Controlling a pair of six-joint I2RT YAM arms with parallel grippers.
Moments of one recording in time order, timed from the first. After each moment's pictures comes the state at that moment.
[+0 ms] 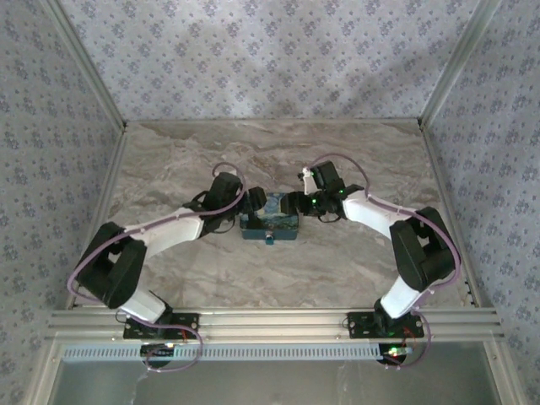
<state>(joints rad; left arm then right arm) -0.63 1.55 0.86 -0.01 -0.01 -0.80 0.48 1.64 0.99 -0.24 -0.41 0.43</state>
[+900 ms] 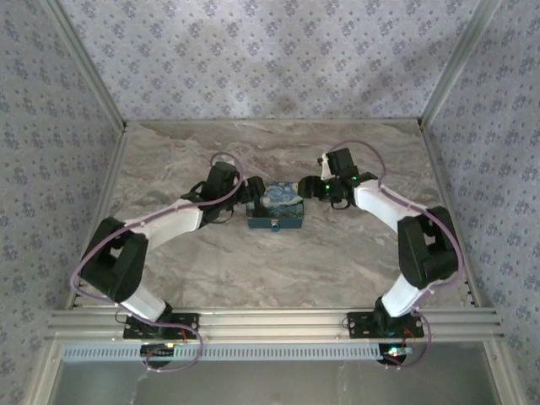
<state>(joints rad) -0.58 1.54 0.93 -0.04 0.02 -0.77 0.35 1.61 1.07 -0.37 -0.22 0.41</state>
